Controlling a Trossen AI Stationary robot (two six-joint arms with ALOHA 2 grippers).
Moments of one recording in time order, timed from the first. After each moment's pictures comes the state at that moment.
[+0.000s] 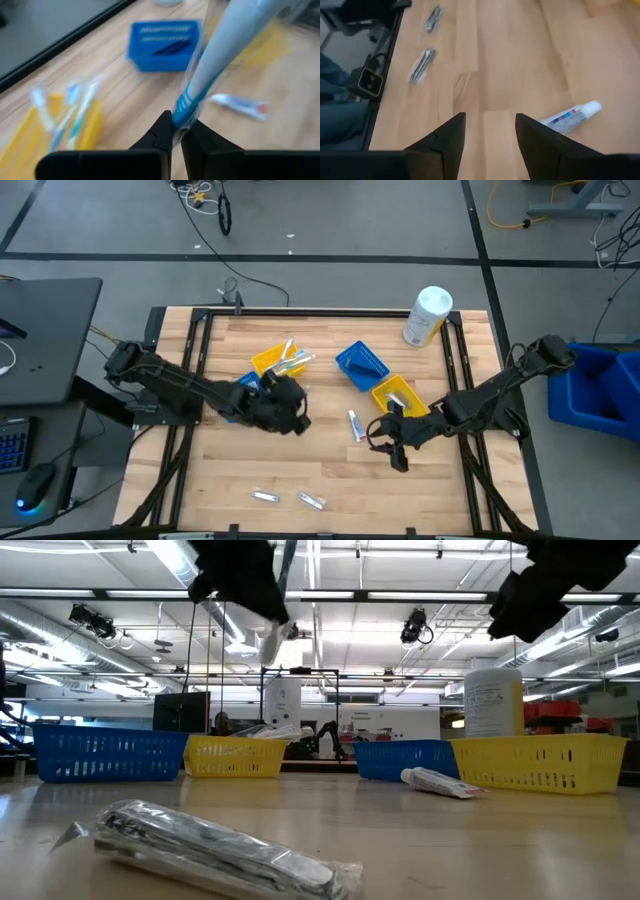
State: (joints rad) left arm -0.31 1.53 1.19 -0.56 -0.73 -0.73; right arm 0.50 1.24 0.75 -0.26 0.23 0.52
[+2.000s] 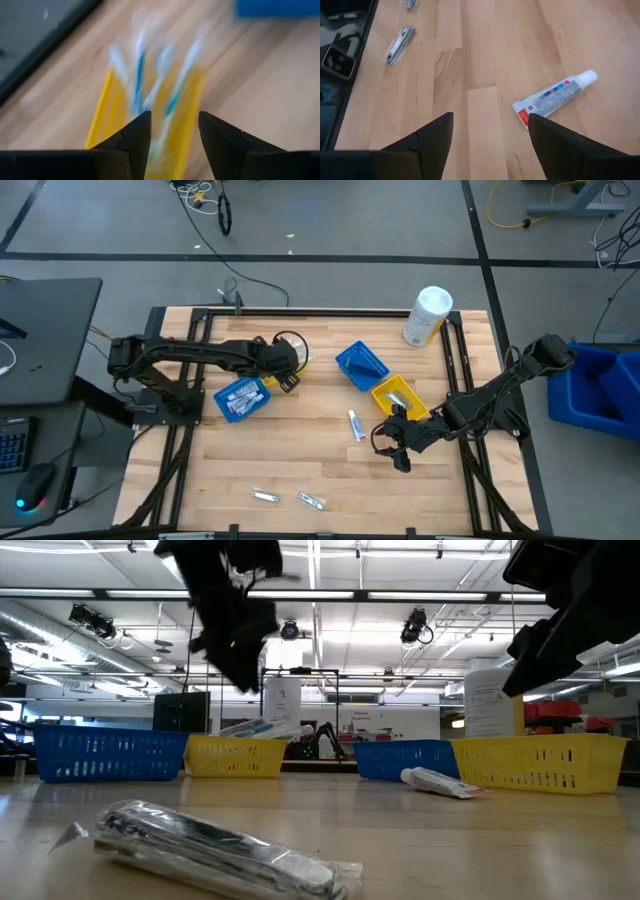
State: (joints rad) left arm 0.10 1.51 1.09 -0.70 -0.46 -0.51; right arm 0.53 1.24 0.59 -0.13 0.28 0.55
